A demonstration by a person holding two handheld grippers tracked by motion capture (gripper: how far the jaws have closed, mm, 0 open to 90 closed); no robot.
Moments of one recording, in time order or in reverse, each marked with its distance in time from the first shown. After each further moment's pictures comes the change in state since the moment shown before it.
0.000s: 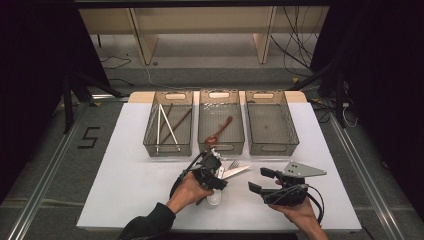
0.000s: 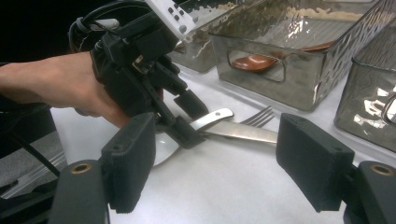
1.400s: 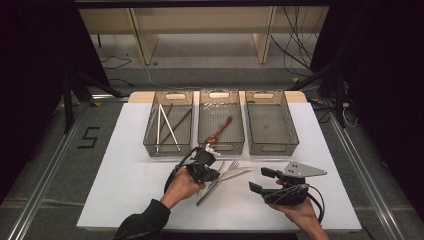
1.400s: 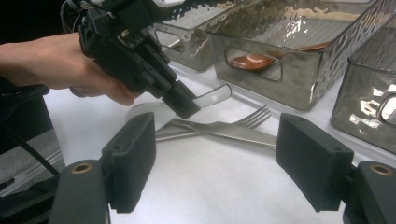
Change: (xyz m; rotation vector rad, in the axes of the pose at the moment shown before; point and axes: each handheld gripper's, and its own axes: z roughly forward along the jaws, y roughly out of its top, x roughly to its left) left arm 0.016 0.001 -0.020 -0.057 -0.061 0.032; right arm -0.001 0.000 -0.001 0.004 -0.007 -0.010
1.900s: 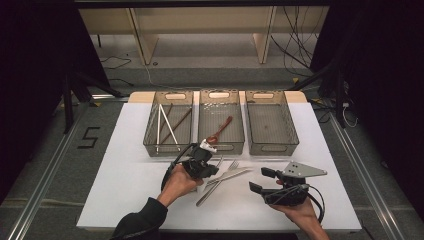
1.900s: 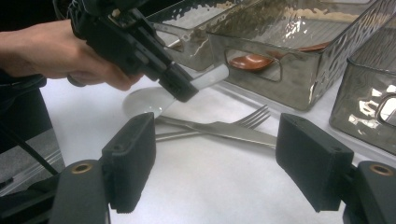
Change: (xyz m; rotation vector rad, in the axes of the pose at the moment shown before) left arm 0.007 0.003 -0.016 -0.068 -0.003 0.004; right arm 0.000 0.000 0.000 0.000 -0.002 -0.004
